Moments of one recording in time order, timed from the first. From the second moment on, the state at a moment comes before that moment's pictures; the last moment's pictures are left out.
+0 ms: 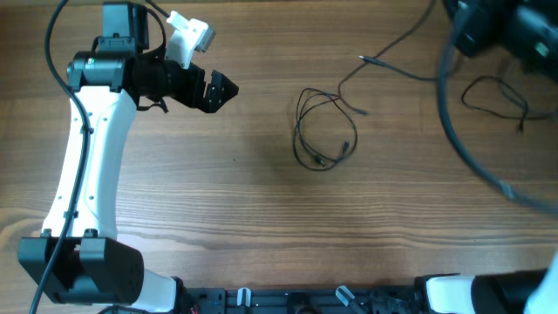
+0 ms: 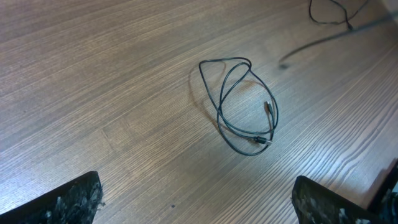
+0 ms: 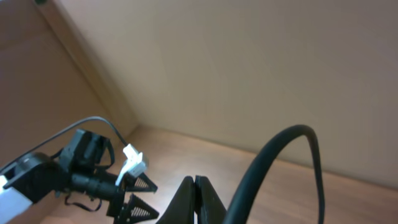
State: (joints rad) left arm -0.02 1.66 1.63 -1.04 0.60 0.35; right arm 0.09 1.54 2.46 -1.14 -0.51 0.16
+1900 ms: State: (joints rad) left arm -0.03 1.66 1.63 -1.02 0.59 0.35; right arm -0.79 2.33 2.55 -1.40 0.20 0.48
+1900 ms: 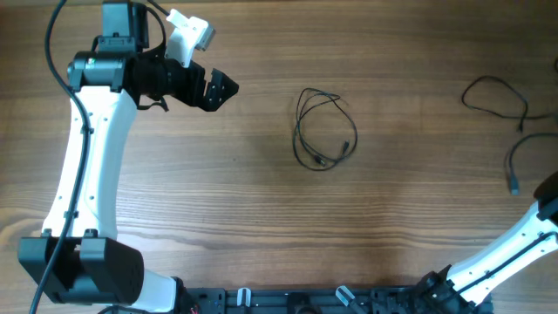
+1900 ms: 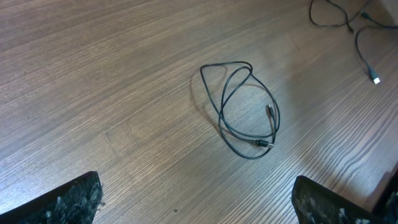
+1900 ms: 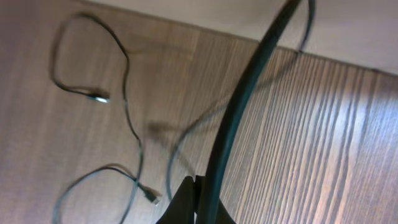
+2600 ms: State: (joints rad) left arm -0.05 1.66 1.63 -1.02 0.59 0.35; right arm -0.79 2.35 2.53 -1.42 0.22 0.48
